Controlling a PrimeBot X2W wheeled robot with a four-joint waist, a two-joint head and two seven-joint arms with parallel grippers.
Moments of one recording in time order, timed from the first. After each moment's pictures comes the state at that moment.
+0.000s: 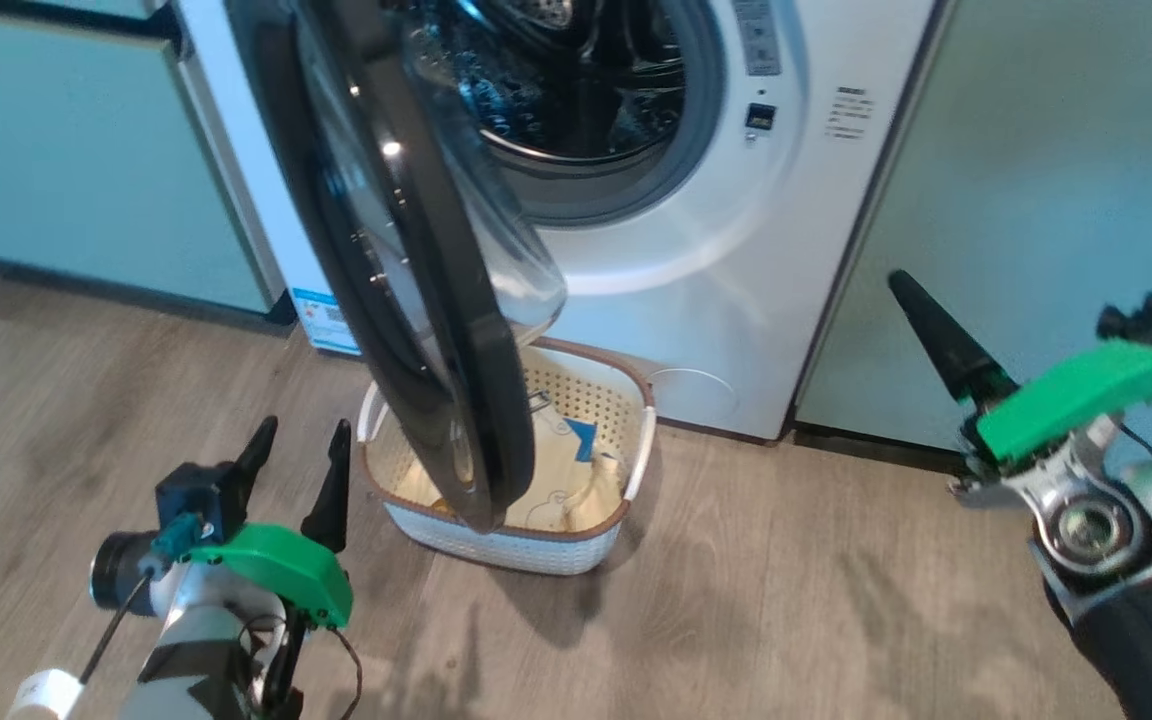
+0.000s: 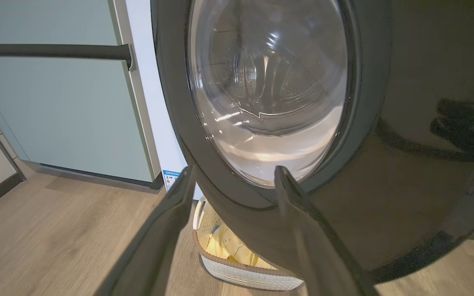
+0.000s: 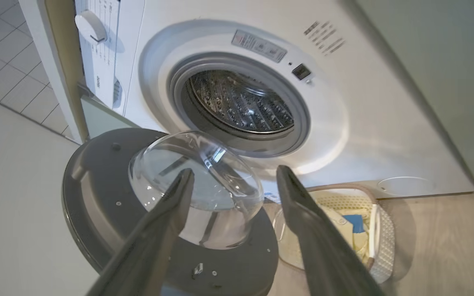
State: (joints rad) left arm -0.20 0.12 0.01 0.44 -0.17 -0.09 -0.25; right arm -0.55 -0.27 0.55 0.39 1.42 0.13 0.04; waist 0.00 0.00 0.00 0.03
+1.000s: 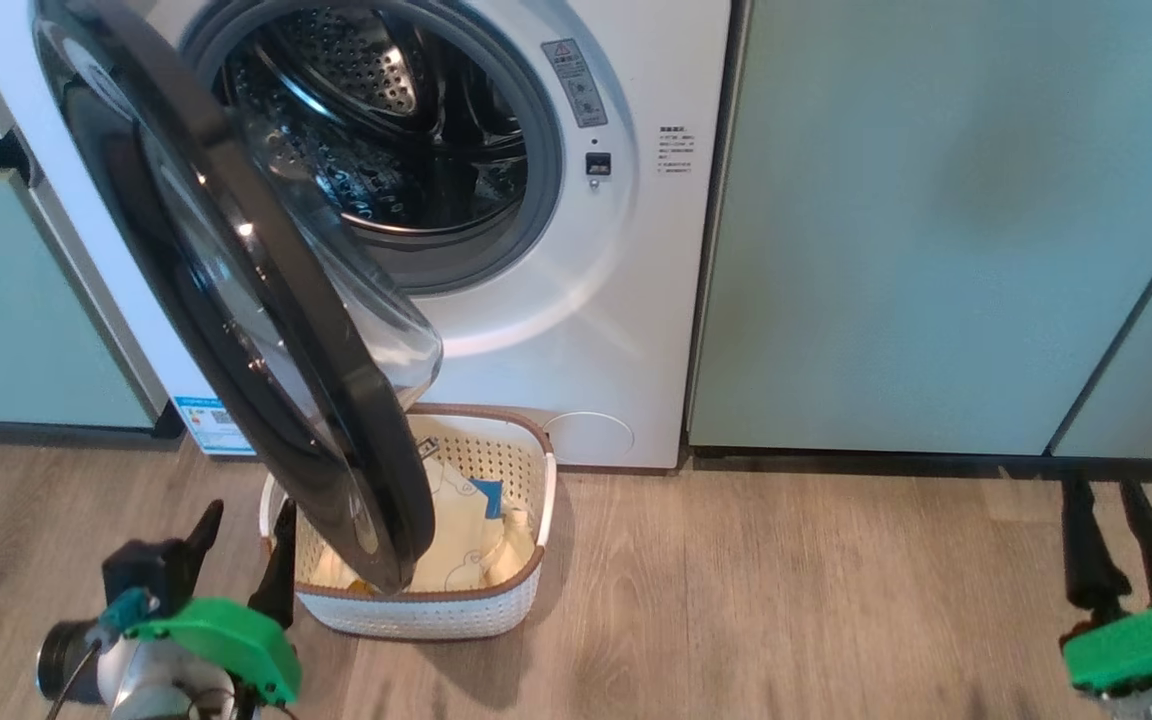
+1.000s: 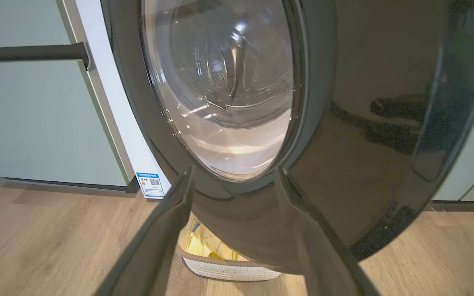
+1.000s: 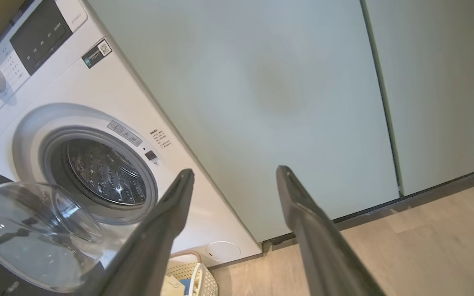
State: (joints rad) left arm -0.09 0.14 0.10 0.46 -0.17 -0.11 -0.25; right arm -0.07 -0.27 0.19 0.27 0.78 0.13 -0.25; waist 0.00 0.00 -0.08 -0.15
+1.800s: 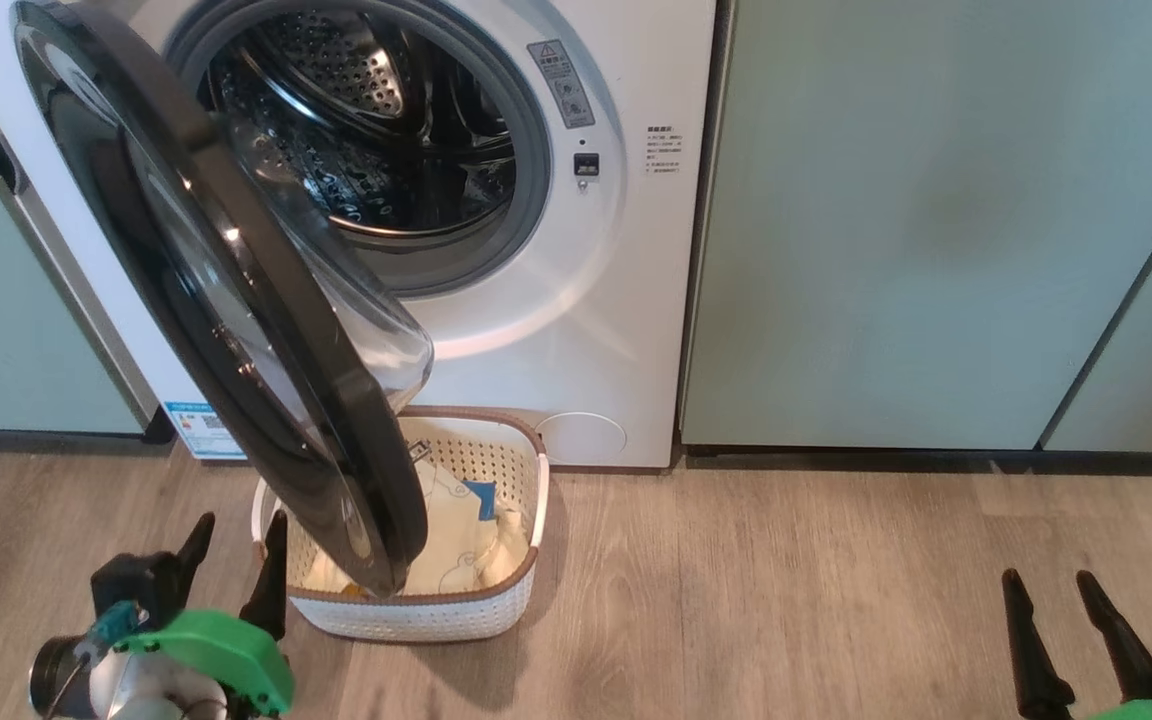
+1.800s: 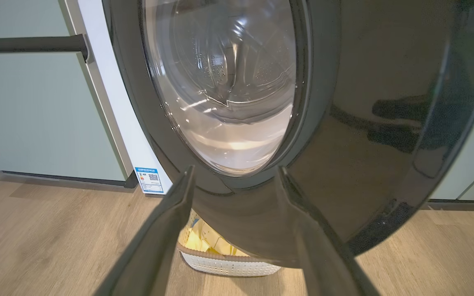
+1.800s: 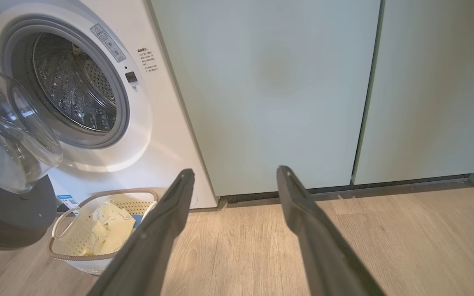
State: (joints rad) left arm -0.06 0.13 0.13 0.45 -0.17 -0.12 -0.25; right arm 0.10 -0.20 0.15 0.23 0.39 0.13 -0.25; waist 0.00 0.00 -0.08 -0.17
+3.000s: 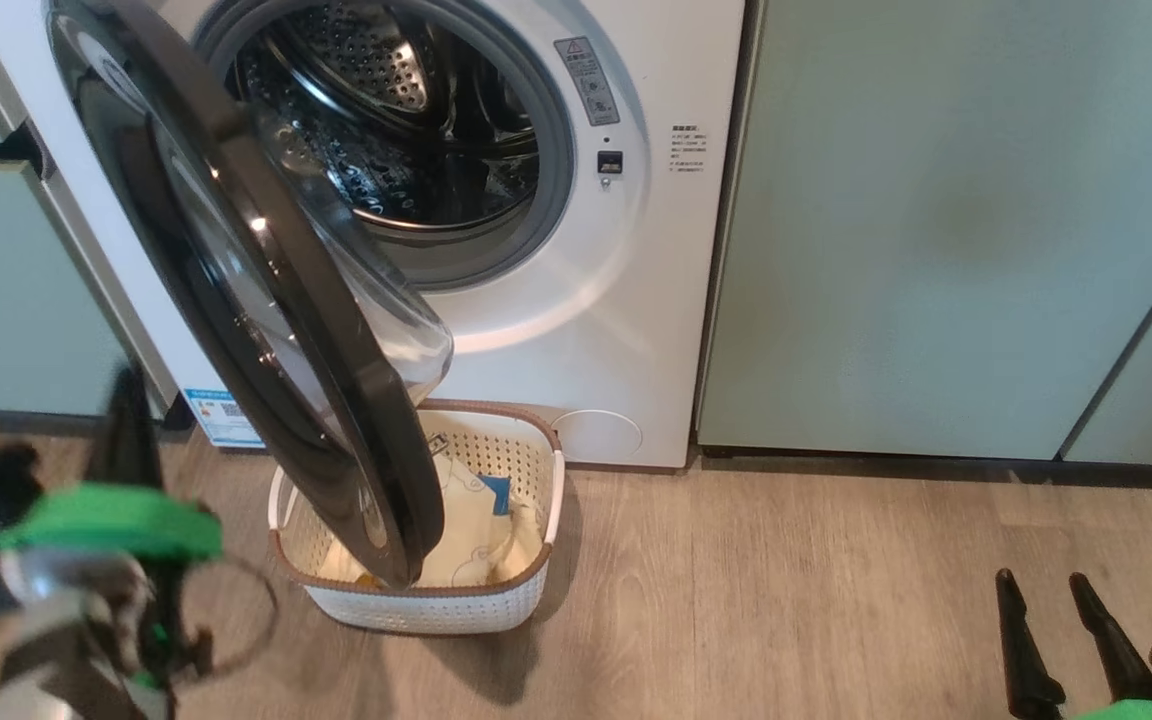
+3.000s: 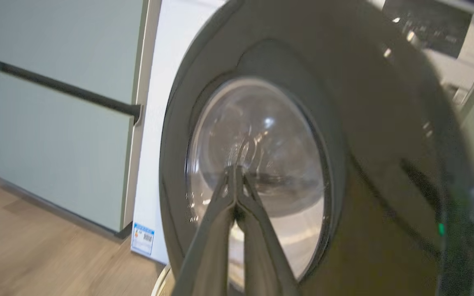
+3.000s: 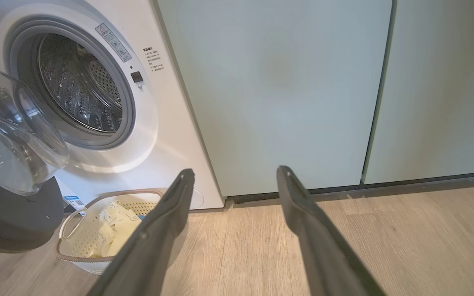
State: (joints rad) left arm -0.16 0.10 0.28 0.27 -0.36 -0.13 -0.21; right arm 0.10 -0.17 0.13 0.24 0.38 0.13 -0.25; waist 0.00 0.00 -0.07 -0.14
